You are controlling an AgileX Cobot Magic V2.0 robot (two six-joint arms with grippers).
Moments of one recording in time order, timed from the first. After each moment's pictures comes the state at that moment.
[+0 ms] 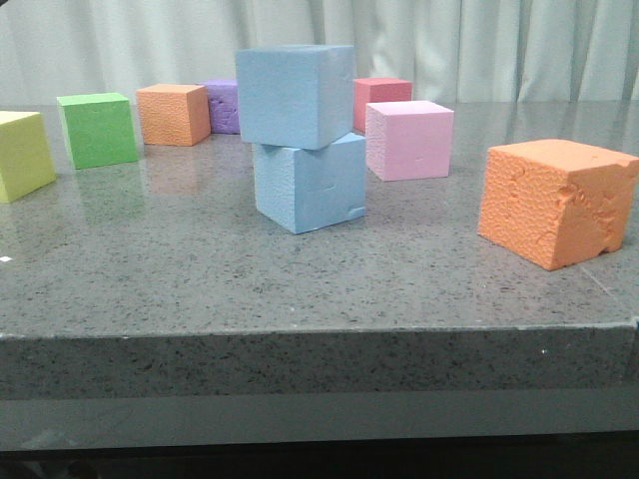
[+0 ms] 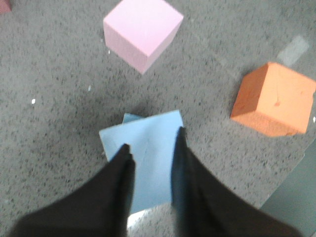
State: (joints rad) left arm -0.57 1.76 -1.90 -0.25 1.23 0.15; right arm 0.10 0.29 -0.38 0.11 0.41 -0.04
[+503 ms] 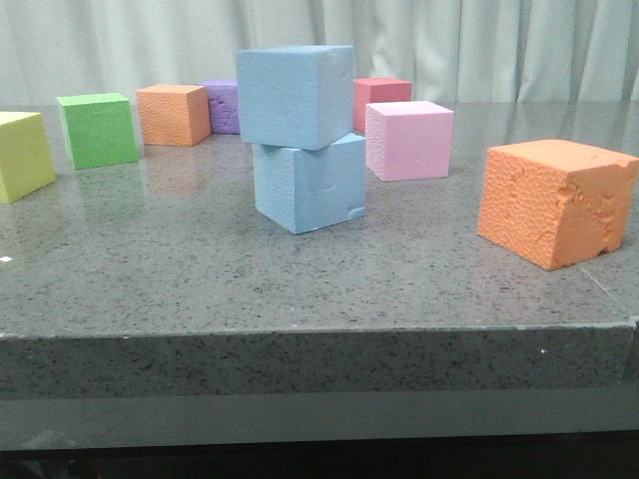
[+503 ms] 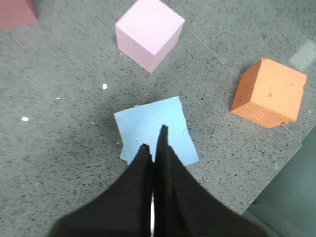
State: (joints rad) left arm -0.57 1.66 -1.90 -0.20 1.26 0.15; right arm 0.10 0.29 -0.38 0.11 0.41 -0.04
